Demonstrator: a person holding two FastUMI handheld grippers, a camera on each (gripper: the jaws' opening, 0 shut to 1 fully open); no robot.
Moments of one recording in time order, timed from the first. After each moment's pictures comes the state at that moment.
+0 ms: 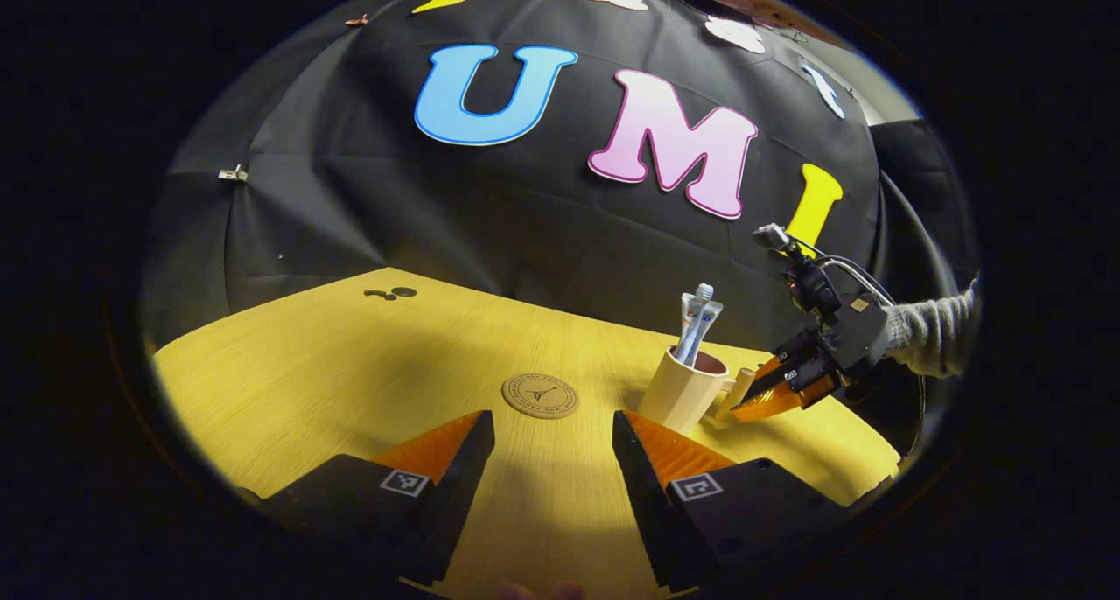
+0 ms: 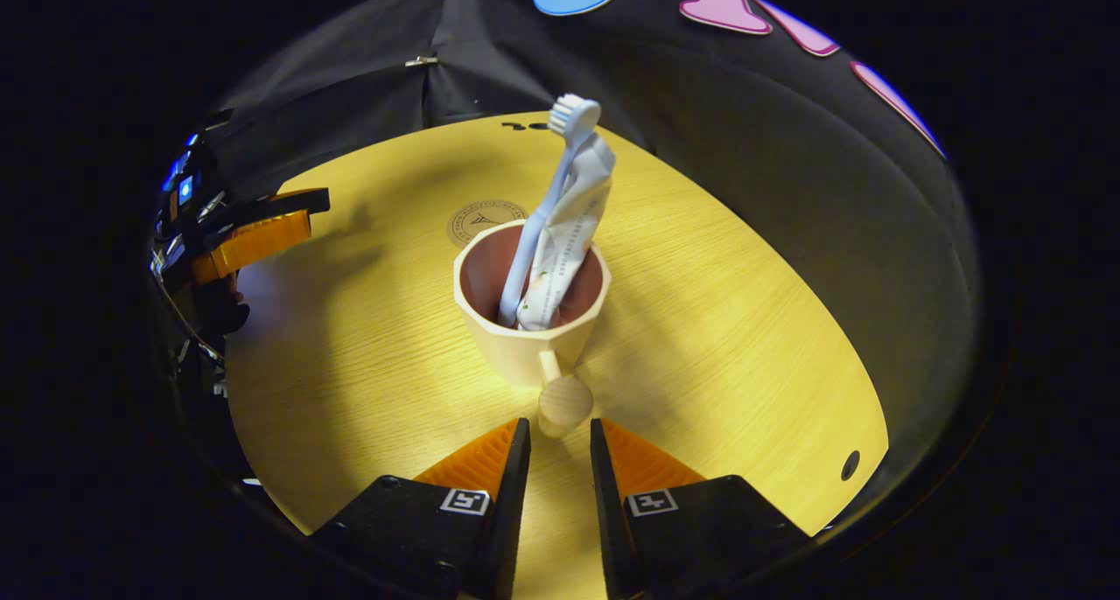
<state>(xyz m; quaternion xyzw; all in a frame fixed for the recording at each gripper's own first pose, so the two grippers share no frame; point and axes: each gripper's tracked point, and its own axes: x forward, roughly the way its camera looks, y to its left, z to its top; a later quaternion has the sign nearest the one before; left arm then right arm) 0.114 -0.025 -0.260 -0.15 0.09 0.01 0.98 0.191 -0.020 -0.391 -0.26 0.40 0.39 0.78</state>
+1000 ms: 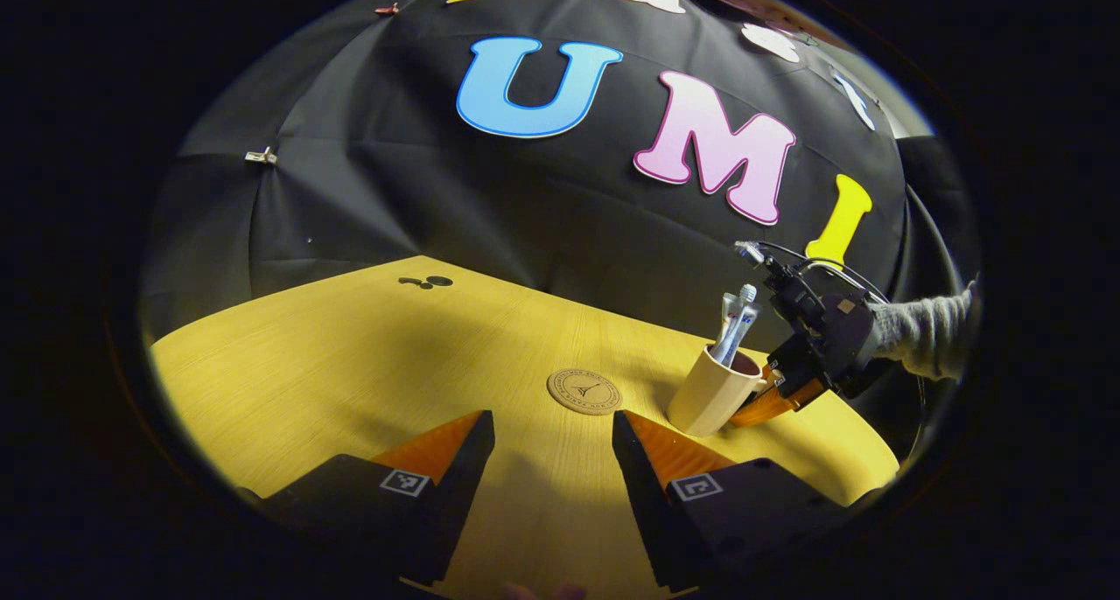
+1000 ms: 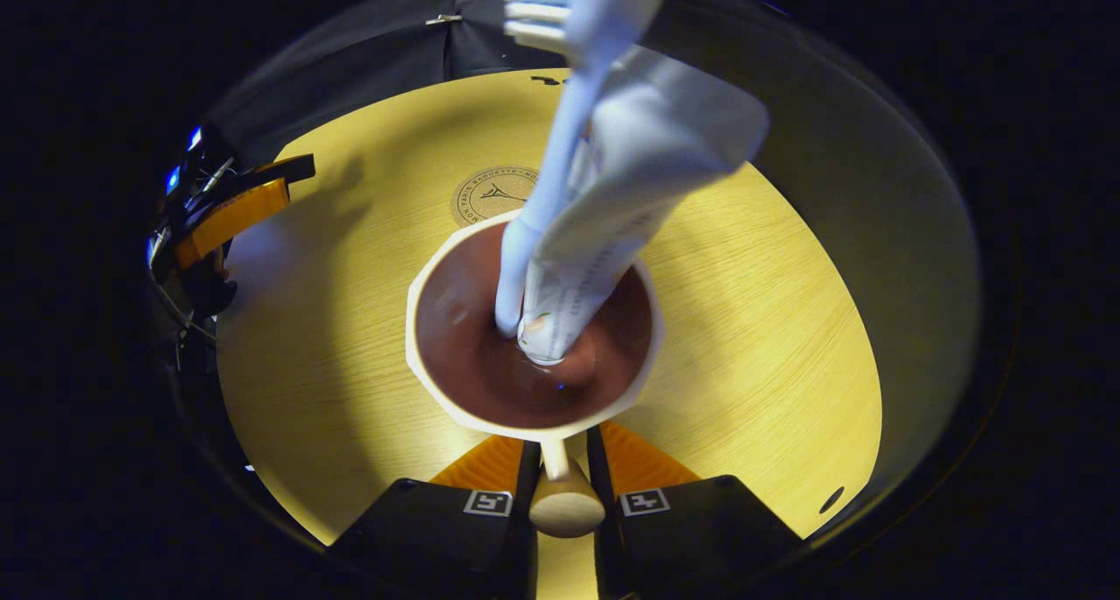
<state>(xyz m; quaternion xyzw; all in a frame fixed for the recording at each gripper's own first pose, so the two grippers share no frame) 0.109 0.015 -0.271 -0.17 0.10 0.04 0.98 0.201 0.015 -0.417 -0.32 0.45 0.40 0.73</state>
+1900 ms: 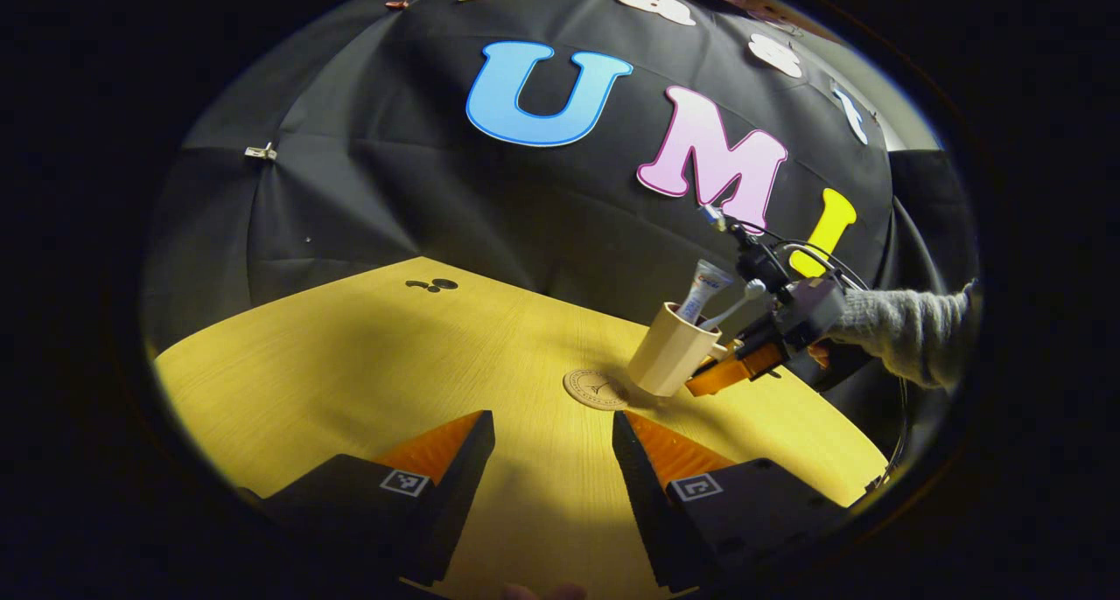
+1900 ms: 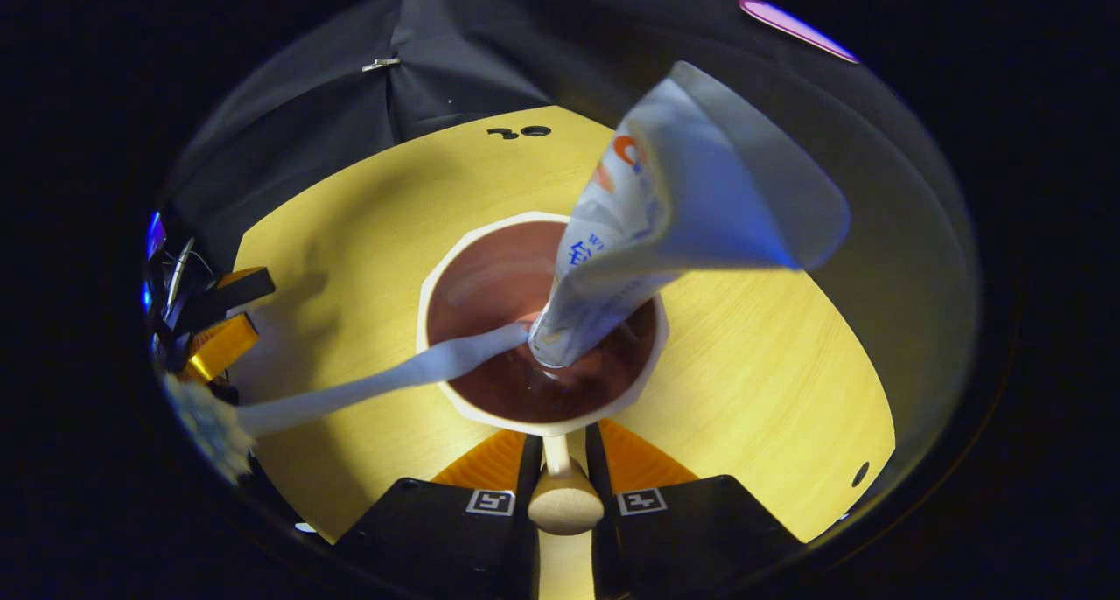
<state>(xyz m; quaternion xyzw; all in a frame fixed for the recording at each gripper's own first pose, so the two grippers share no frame) 0.074 0.055 -0.263 -0.18 0.10 0.01 0.98 0.216 0.113 -0.383 -0.23 0.46 0.34 0.79</state>
